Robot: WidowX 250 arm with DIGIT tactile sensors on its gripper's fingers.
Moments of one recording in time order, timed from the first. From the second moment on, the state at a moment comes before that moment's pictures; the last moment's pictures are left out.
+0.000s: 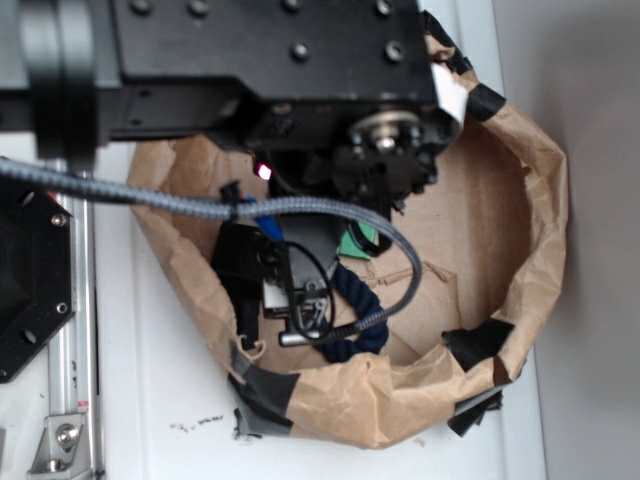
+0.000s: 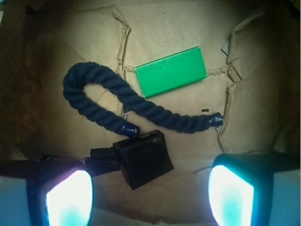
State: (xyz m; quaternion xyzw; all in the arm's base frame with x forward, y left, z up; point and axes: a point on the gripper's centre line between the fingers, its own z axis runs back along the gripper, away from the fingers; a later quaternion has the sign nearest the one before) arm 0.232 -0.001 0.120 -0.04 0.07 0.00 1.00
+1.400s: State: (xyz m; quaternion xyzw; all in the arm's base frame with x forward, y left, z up) arm 0.194 -0.005 0.050 -0.07 0.10 -0.06 0.99
